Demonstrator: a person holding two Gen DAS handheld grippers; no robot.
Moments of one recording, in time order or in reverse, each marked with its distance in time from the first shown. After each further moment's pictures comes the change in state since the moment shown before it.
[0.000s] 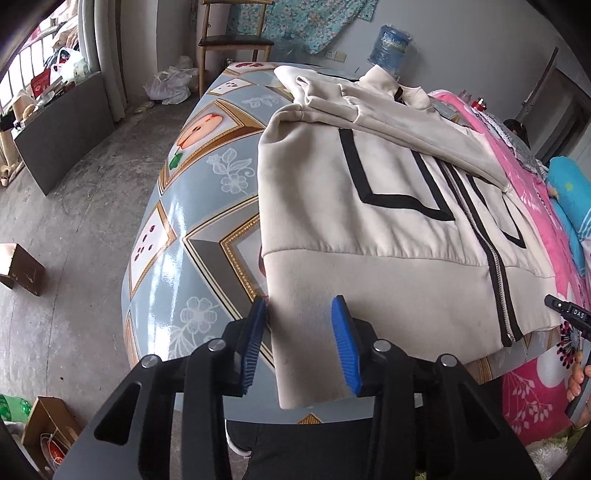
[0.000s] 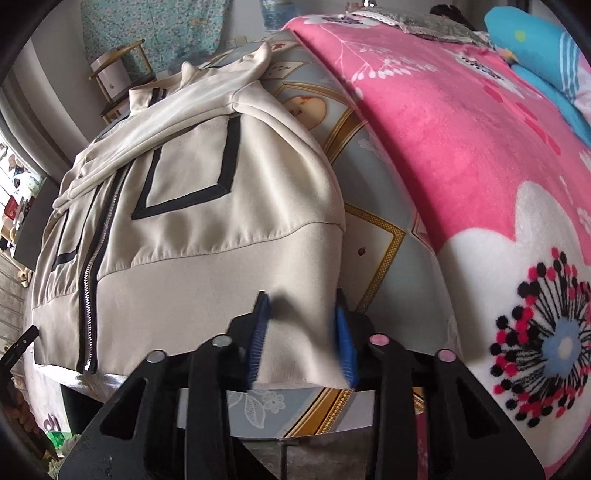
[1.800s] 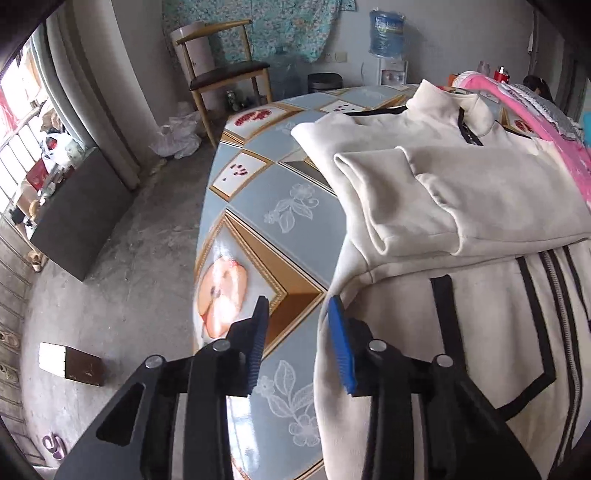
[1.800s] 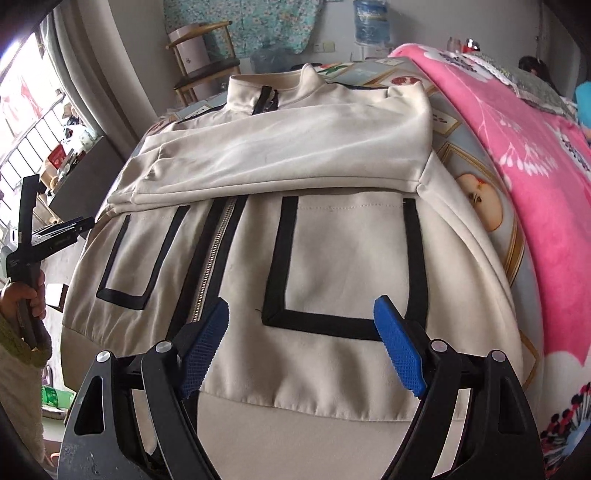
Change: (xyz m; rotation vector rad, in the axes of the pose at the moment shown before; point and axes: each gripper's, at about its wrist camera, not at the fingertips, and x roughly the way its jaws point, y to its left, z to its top) left arm 0.074 0.023 0.165 0.196 -0.018 0.166; right arm 0.017 0.118 0.060 -0.233 -0.013 0.182
